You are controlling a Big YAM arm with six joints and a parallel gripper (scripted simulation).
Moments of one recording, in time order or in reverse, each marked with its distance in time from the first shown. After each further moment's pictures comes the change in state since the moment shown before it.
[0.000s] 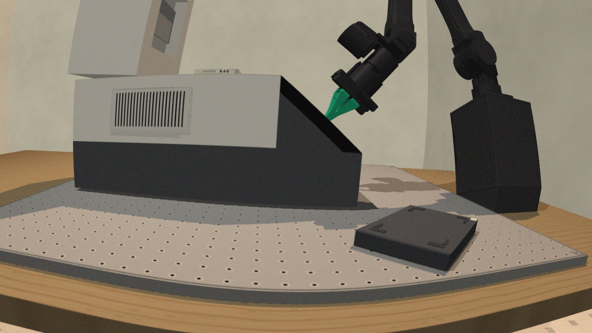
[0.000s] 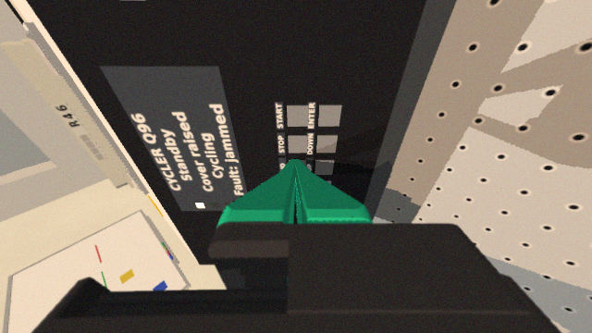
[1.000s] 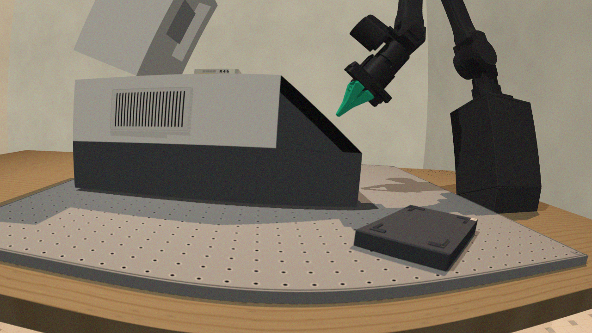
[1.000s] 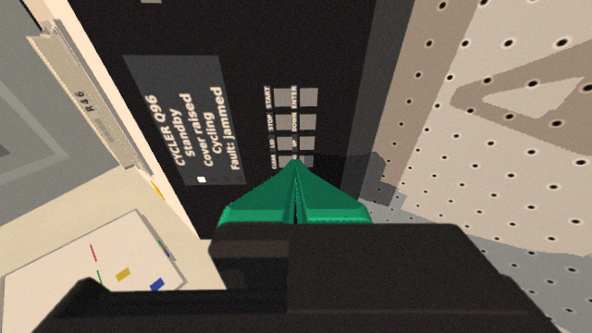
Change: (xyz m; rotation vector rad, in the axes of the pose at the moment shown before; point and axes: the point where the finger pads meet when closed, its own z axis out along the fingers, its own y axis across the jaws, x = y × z) arm 0.002 -0.010 -0.033 0.021 0.003 -0.005
